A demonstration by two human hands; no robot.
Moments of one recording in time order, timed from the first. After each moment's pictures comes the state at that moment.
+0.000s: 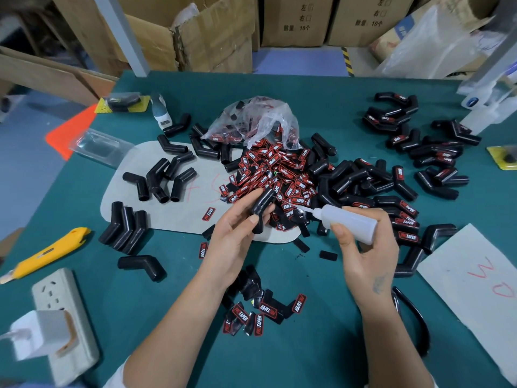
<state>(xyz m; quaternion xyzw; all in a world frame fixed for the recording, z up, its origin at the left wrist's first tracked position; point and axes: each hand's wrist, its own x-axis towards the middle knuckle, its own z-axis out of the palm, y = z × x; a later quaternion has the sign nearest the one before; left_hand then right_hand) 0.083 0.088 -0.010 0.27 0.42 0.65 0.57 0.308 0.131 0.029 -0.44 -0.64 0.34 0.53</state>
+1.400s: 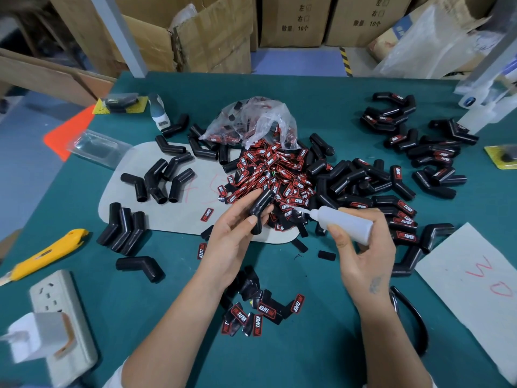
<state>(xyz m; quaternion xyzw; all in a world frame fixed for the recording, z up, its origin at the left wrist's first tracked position) 0.086 0.088 -0.001 0.26 0.43 0.66 0.57 0.309 0.131 0.028 -0.43 -0.66 0.33 0.52</state>
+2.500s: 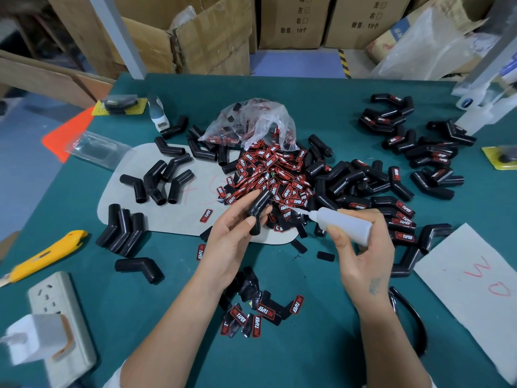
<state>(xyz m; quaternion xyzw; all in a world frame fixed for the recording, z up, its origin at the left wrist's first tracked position) 0.083 0.089 -0.009 0.26 0.41 0.66 0.57 0.310 0.131 0.030 -0.42 -0.67 0.32 0.52</state>
